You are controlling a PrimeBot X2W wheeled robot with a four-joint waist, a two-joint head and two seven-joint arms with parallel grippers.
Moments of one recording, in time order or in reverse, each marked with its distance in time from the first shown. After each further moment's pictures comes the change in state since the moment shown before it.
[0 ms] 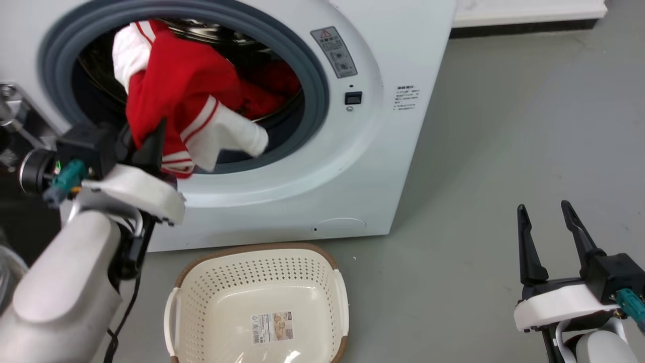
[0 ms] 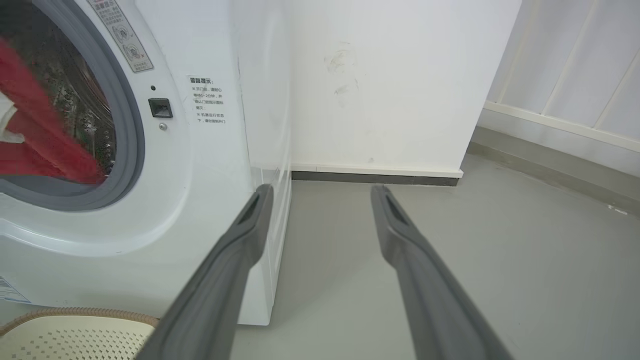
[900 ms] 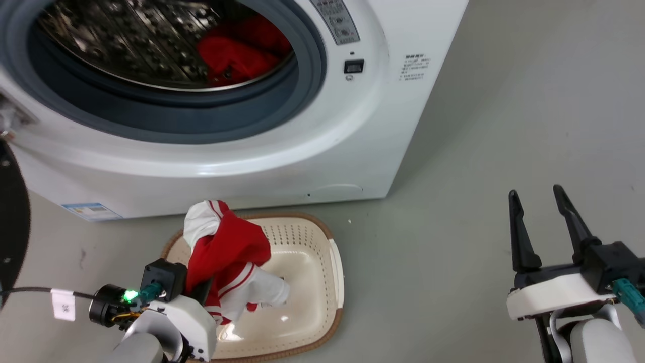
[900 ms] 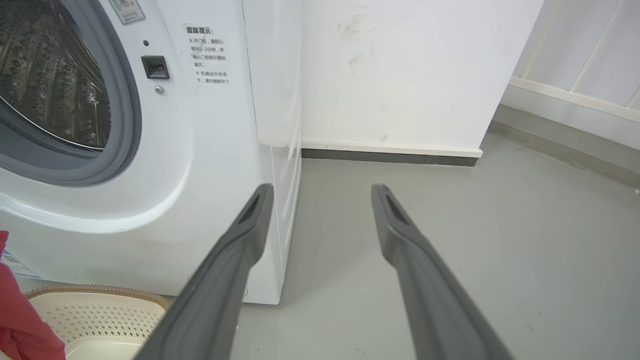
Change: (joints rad) left arm 0.341 -0.063 -0.106 0.091 0.044 -0.052 0.033; right arm -0.022 0.000 0.035 -0.025 0.012 0.000 0.000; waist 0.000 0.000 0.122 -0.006
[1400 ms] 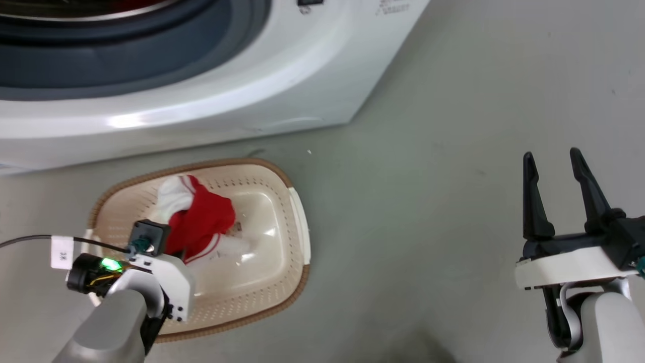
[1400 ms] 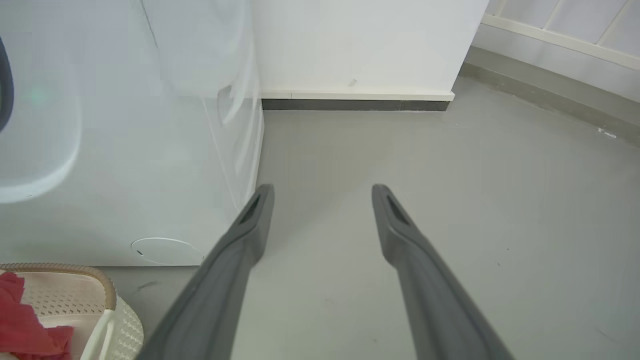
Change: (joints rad) left arm -0.279 -0.099 -0.039 0.513 0.037 -0.106 -0.012; right arm -0.079 0.000 -0.012 -0.046 0.051 0.000 0.000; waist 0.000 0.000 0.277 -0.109
